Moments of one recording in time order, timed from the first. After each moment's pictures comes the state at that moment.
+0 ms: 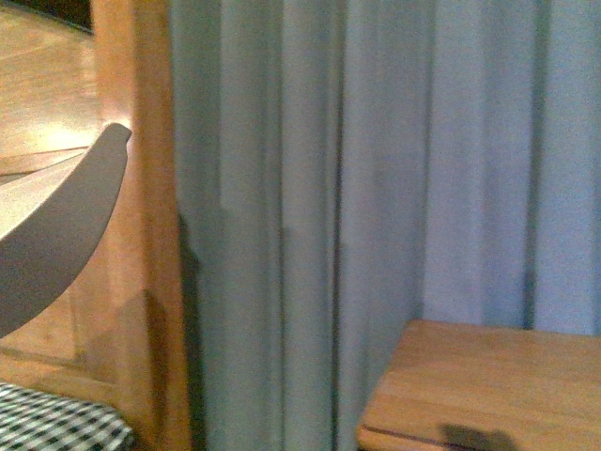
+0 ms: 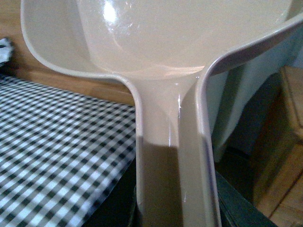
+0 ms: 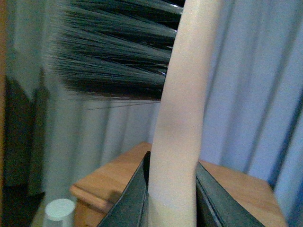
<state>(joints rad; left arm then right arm) -0.15 0.85 0.20 0.63 -0.15 0.00 0.72 0.44 0.09 0.74 0.54 -0.37</state>
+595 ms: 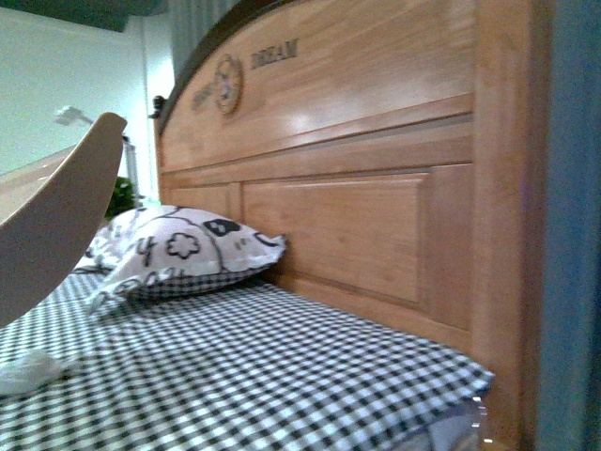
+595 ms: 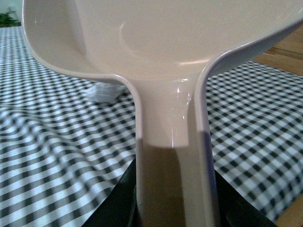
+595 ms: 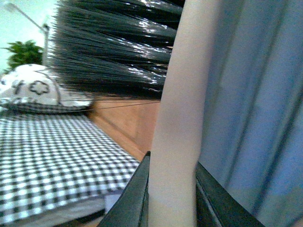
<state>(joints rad) -0.15 0.85 0.20 0.63 -0.15 0.00 0.71 0.44 0.09 0.74 0.54 -0.37</state>
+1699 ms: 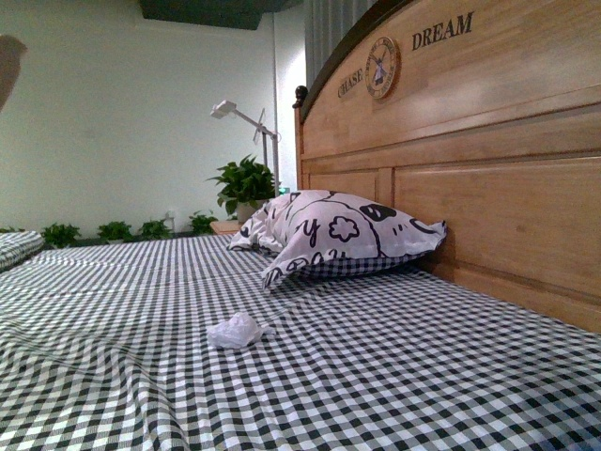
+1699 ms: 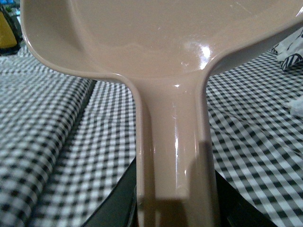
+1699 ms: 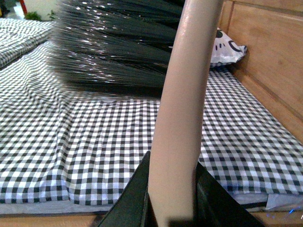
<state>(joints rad) 0.23 0.87 0.50 0.37 0.06 0.16 0.58 0.56 0.61 -0.11 0.18 0.00</state>
